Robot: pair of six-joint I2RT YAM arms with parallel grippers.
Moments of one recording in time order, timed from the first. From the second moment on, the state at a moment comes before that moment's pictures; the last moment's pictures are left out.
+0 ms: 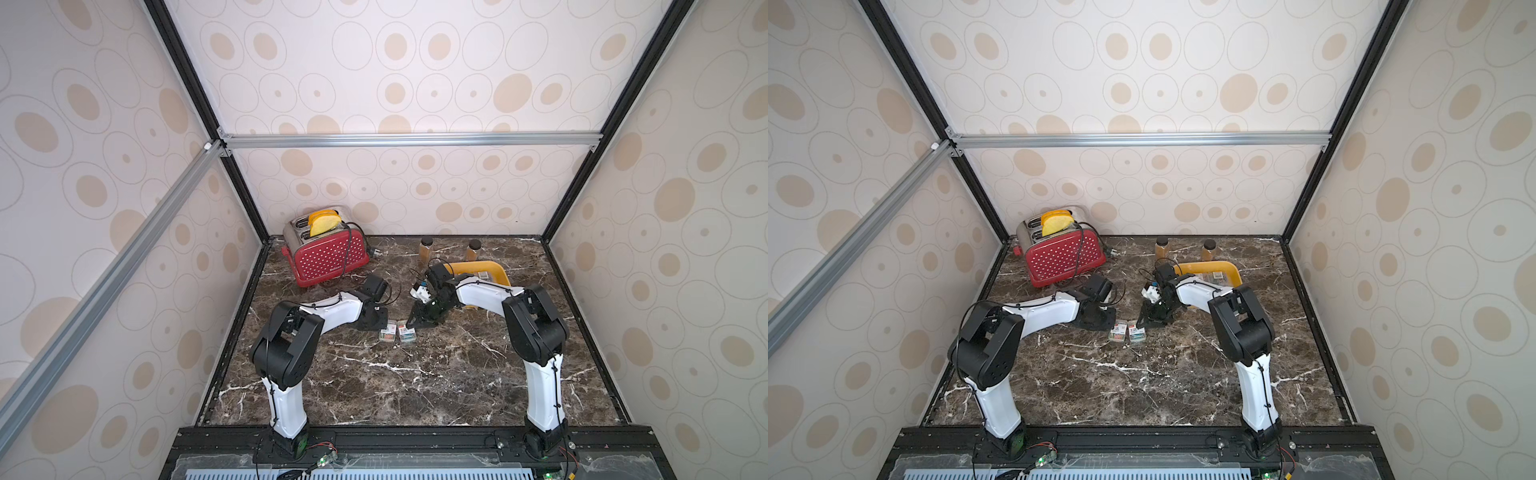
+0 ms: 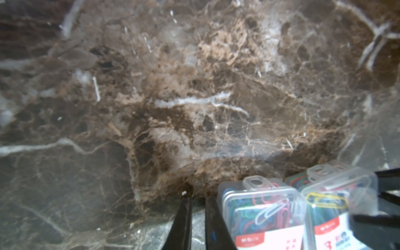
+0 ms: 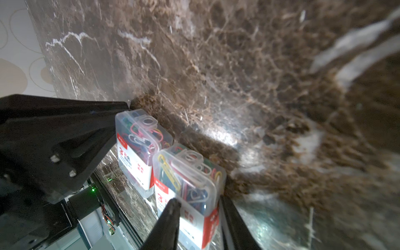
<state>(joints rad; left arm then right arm) -0.52 1.85 1.12 -0.50 0.03 -0.44 0.62 2.08 1.42 -0.62 -0.61 0.37</state>
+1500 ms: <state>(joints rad) -0.47 1.50 1.27 -0.66 -0.08 -0.40 0.54 1.90 1.72 -0.95 -0.33 0.11</state>
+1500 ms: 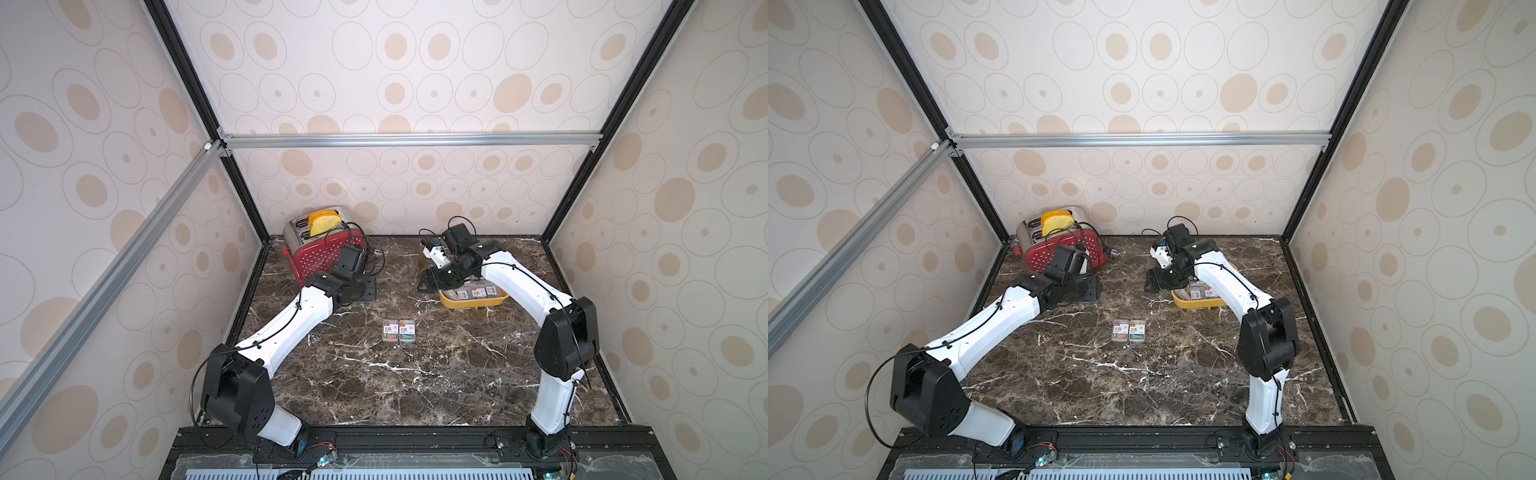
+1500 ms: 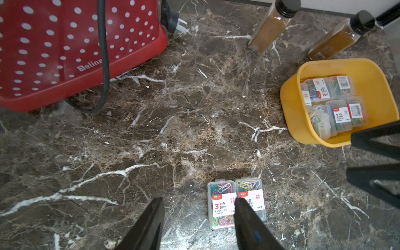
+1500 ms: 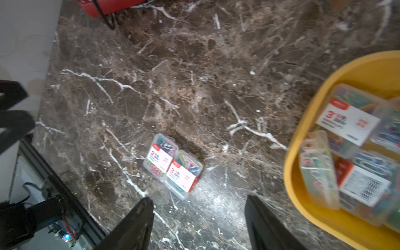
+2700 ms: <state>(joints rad) -0.46 1.48 1.28 -0.72 0.00 -0.40 0.46 2.11 1.76 -0.95 -0.01 -0.12</state>
